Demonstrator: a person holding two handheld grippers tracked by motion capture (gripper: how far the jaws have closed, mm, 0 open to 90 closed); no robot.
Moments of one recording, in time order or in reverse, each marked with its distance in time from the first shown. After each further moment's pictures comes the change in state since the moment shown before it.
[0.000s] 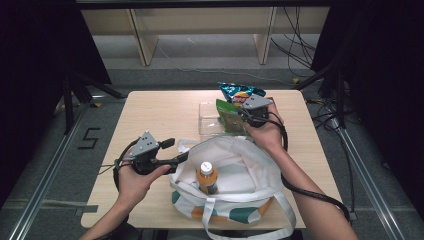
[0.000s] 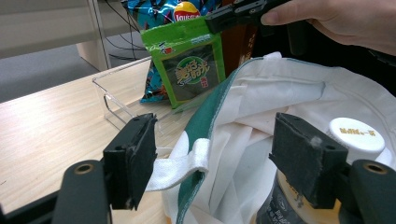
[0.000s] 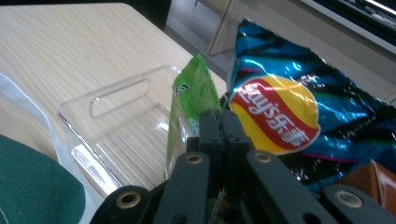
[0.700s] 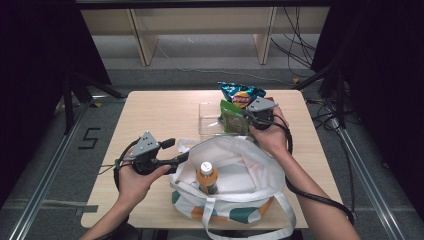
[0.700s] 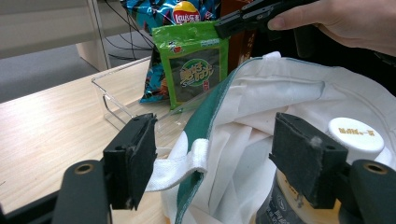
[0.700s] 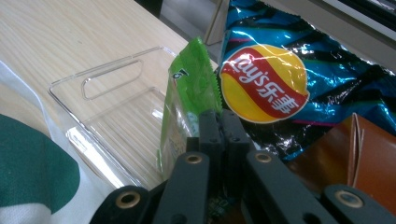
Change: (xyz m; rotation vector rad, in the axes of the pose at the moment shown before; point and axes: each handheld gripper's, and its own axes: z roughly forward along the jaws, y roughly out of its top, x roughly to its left) left arm 0.000 0.000 0.001 -0.001 -0.002 0.005; right arm -0.005 -0.013 -0.007 0.032 -0.010 0.006
